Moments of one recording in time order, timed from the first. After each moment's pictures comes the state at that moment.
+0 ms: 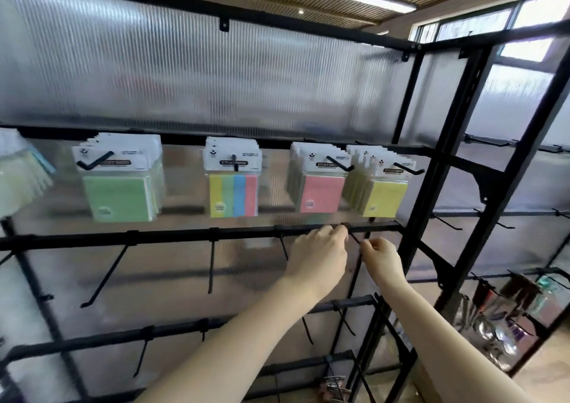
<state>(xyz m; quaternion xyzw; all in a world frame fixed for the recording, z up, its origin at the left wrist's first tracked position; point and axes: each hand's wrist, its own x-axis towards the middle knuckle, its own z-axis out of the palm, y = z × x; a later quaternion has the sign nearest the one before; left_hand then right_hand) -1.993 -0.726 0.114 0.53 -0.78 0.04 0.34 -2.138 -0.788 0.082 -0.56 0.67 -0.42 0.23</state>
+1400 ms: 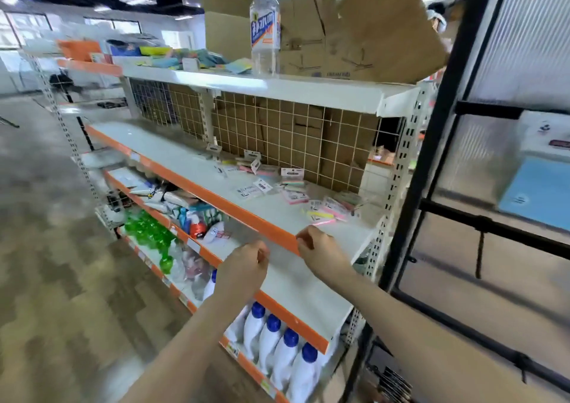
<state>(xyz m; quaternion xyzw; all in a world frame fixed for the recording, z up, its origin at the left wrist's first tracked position) -1.343 -0.297 0.017 0.92 -0.27 0.02 0.29 -1.402 -0.457 0.016 -0.91 0.17 -0.16 0.33</state>
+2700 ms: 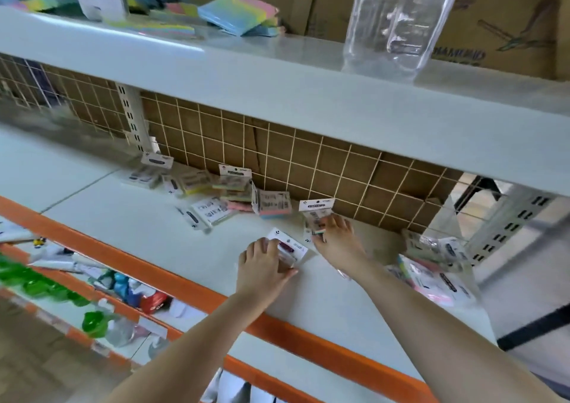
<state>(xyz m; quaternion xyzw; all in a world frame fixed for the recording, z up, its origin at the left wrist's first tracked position) -0.942 -0.427 -0.074 0.88 -0.44 -0.04 0.18 -1.036 -0.580 -0.039 -0.92 0.38 -0.05 0.12</state>
